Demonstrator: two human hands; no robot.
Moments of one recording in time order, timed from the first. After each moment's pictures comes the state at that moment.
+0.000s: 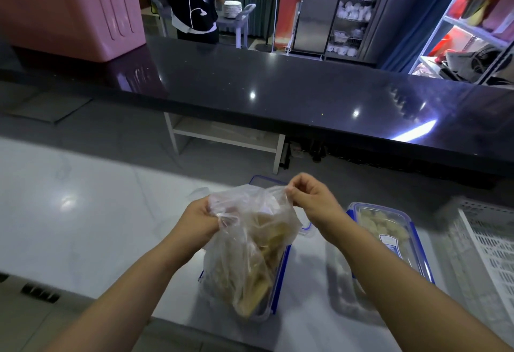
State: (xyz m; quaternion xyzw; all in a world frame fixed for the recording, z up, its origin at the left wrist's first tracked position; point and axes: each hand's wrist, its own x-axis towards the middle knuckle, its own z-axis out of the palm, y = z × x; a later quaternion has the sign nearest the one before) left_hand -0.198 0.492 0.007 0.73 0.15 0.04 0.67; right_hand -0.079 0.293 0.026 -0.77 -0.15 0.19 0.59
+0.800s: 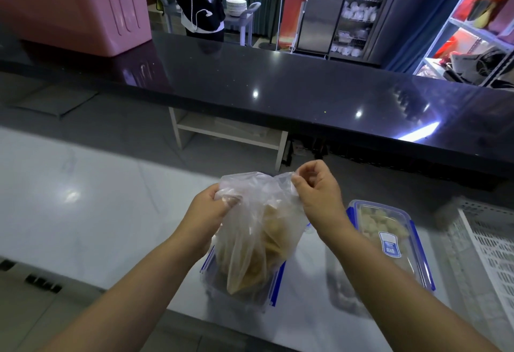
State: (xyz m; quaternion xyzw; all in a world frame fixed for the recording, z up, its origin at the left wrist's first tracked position) left_hand -0.197 0.473 0.018 0.66 0.21 0.09 0.72; right_hand -0.104 0.299 0.044 -0.80 -0.15 0.02 0.59
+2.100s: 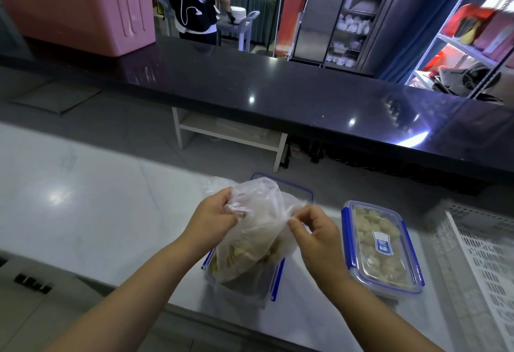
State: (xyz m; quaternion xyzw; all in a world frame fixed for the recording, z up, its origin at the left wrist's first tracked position) left_hand -0.209 0.478 -0.001 0.79 0.10 0.09 0.59; right_hand -0.173 0.278 0.014 -0.79 -0.21 -0.01 0.58
